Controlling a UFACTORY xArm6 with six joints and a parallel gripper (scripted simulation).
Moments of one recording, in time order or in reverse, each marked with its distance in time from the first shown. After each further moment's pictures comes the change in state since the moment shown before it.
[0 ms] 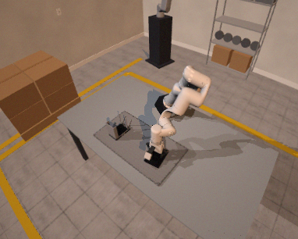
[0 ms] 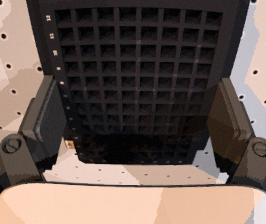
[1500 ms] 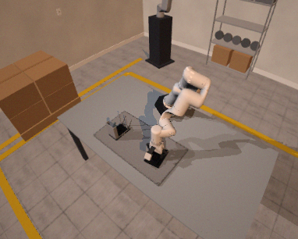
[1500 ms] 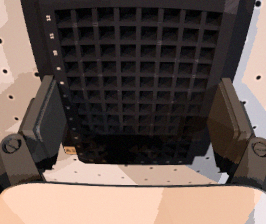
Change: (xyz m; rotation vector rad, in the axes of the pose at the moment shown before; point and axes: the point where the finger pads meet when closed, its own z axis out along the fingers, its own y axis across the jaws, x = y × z) arm 0.000 0.000 0.006 0.000 0.000 0.000
